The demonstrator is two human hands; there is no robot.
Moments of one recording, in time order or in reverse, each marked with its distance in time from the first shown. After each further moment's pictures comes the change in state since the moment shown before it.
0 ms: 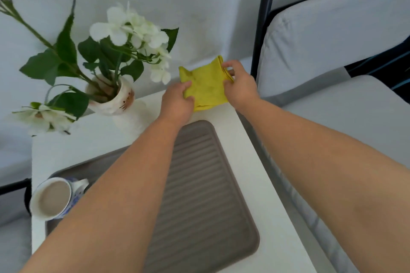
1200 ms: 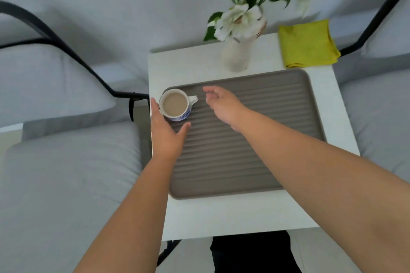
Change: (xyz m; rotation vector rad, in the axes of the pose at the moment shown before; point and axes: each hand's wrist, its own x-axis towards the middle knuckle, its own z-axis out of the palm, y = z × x) left_hand -0.254 -0.209 -0.148 -0.145 0.375 -0.303; right_hand -0.212 -0.138 0.190 0.215 -0.704 0.264
